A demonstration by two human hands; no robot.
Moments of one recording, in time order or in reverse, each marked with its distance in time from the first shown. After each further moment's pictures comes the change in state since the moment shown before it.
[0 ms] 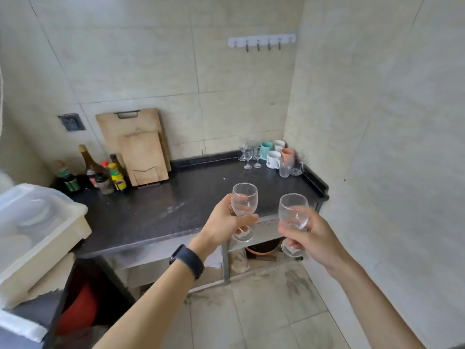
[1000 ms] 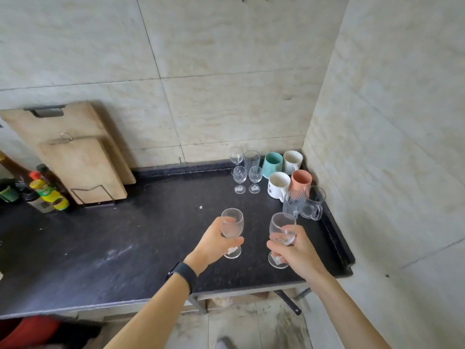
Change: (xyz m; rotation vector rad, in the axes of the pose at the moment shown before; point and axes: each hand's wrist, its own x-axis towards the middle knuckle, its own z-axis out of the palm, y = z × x) left_hand 0.448 -0.095 0.060 0.143 0.147 -0.290; right_hand 0.482 0.079 -0.122 -0.110 -0.160 0.253
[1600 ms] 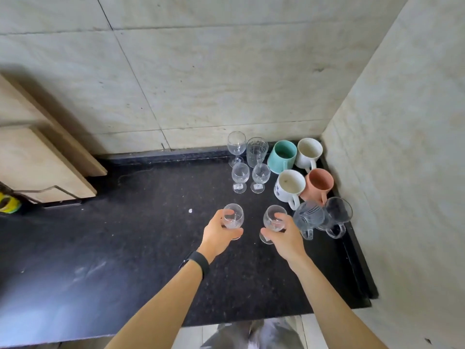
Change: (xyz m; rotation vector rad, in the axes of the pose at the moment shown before) left_hand 0.193 -0.055 0.010 -0.021 0.090 -0.298; right_hand 0.220 0.028 0.033 -0.180 0.094 0.245
